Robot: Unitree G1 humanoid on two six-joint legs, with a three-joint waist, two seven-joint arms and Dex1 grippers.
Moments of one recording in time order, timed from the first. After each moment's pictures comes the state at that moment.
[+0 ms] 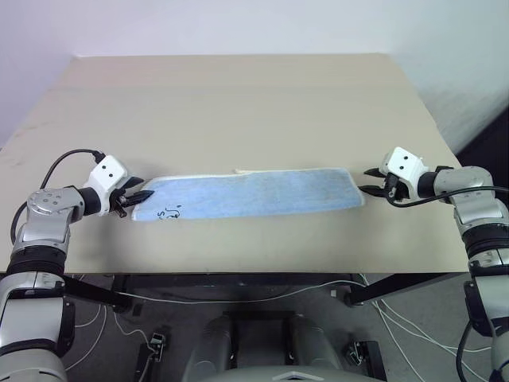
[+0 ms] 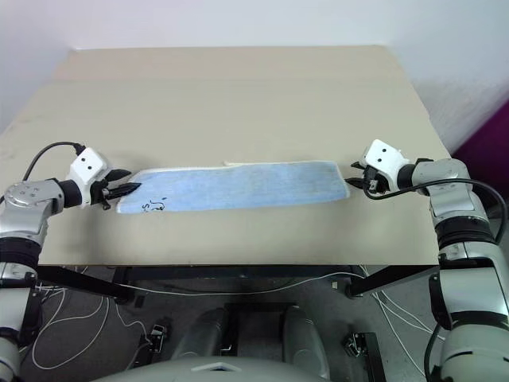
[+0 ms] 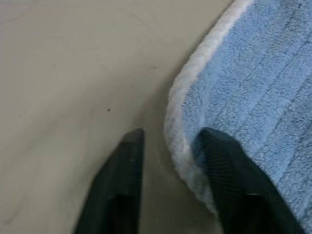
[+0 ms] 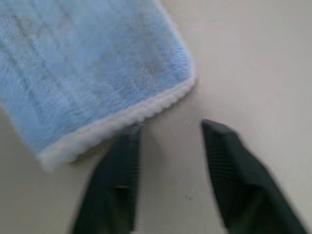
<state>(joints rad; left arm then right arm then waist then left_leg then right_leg) -0.61 0.81 0.02 0.79 -0.09 -0.10 -0.98 -0.76 -0.82 0.11 0.84 -0.02 -0.19 1.05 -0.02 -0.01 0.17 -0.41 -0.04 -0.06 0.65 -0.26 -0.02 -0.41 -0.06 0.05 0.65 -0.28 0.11</state>
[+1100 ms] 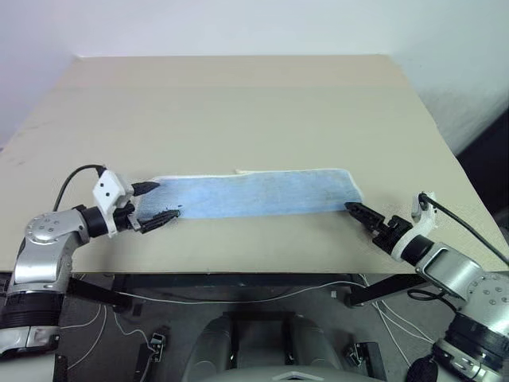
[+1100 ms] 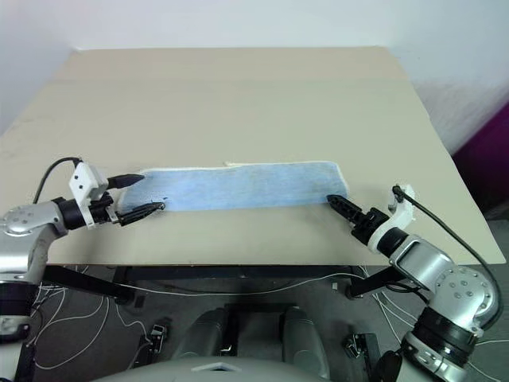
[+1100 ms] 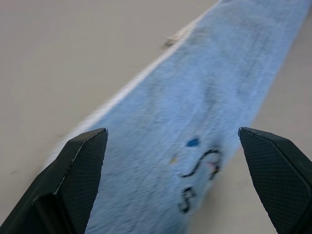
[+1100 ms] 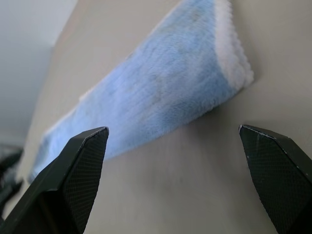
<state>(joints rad) -0.24 0.75 0.15 0.18 -0.36 0.10 -1.07 -0.21 -0.22 -0.77 -0.24 1.15 1.35 0.01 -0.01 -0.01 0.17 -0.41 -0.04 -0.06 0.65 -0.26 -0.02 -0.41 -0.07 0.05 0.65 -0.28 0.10</state>
